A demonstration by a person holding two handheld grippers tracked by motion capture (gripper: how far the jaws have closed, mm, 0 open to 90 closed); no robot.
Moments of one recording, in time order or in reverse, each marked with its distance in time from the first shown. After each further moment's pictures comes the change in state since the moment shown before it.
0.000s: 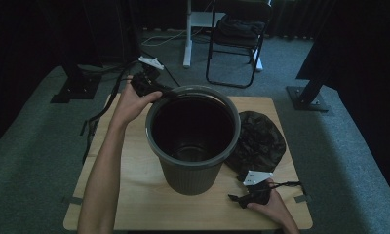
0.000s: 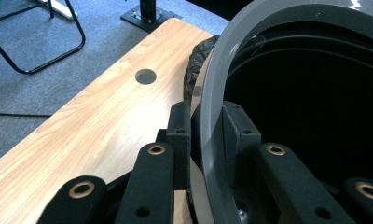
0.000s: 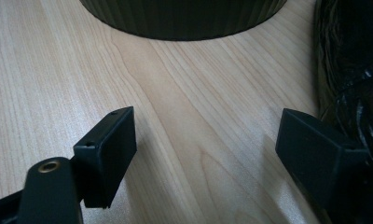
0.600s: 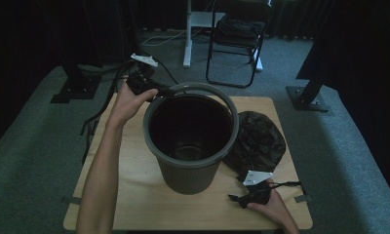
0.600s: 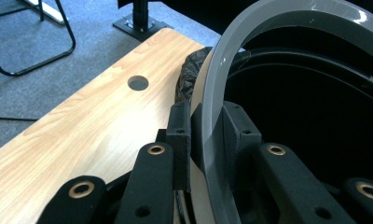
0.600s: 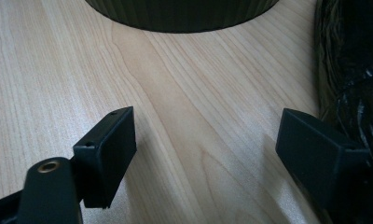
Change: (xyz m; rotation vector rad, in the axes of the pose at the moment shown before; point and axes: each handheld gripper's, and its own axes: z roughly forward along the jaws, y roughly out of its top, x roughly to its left) left arm 0.006 -0.004 -0.005 -0.033 -0.042 -0.045; right arm 0.000 0.000 0.000 0.001 0.002 0.000
